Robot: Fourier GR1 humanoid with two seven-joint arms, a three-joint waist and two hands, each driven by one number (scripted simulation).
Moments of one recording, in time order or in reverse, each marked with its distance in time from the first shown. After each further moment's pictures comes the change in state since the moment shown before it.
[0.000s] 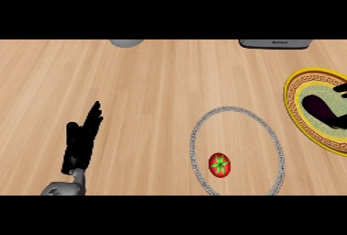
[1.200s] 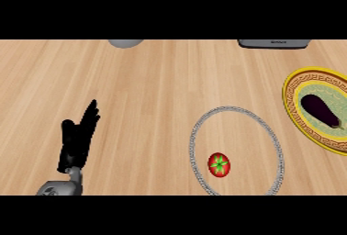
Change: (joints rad) left arm -0.008 0.006 0.027 -0.006 0.002 -0.018 0.013; right arm 0.094 -0.077 -0.356 0.071 -0.449 0.332 -0.469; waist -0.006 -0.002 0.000
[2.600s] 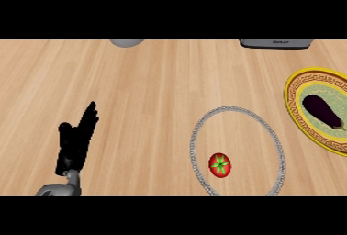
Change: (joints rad) left arm 0.023 -0.008 0.014 -0.021 -0.009 -0.026 -0.001; right arm 0.079 -0.014 0.057 0.055 -0.004 -0.189 -0.023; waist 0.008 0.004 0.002
